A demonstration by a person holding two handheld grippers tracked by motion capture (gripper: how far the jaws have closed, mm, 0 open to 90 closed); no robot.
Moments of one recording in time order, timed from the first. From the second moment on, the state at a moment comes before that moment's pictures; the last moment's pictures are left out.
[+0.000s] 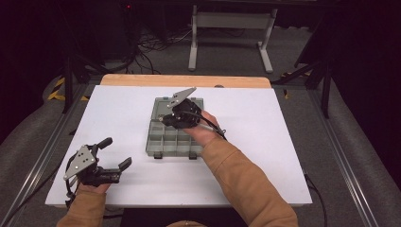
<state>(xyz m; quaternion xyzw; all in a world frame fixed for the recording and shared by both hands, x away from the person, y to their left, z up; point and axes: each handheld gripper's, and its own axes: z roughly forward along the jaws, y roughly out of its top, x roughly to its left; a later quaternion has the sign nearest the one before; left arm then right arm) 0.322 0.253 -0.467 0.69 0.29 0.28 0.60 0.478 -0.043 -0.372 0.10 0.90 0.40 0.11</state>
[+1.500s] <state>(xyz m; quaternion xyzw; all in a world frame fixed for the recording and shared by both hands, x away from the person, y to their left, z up) 0.323 0.254 -0.468 0.70 0.29 0.28 0.60 0.510 -0.008 -0.421 0.13 0.91 0.38 0.09</state>
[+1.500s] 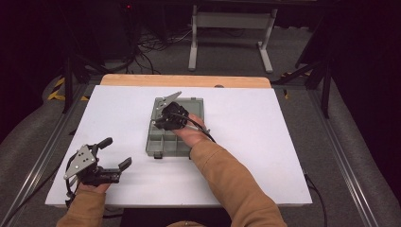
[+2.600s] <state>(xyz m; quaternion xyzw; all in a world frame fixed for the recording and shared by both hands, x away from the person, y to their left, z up) 0.324 0.253 -0.468 0.70 0.29 0.27 0.60 0.512 0.000 -0.437 0.13 0.93 0.35 0.08</state>
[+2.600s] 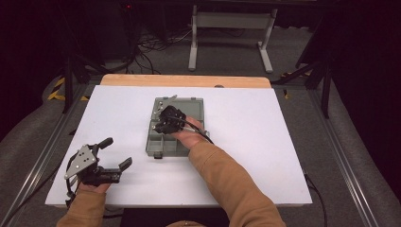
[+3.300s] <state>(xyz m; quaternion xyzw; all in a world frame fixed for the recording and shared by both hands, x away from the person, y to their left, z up) 0.324 0.253 -0.468 0.70 0.29 0.28 0.60 0.508 -0.003 -0.428 0.12 0.92 0.36 0.09</state>
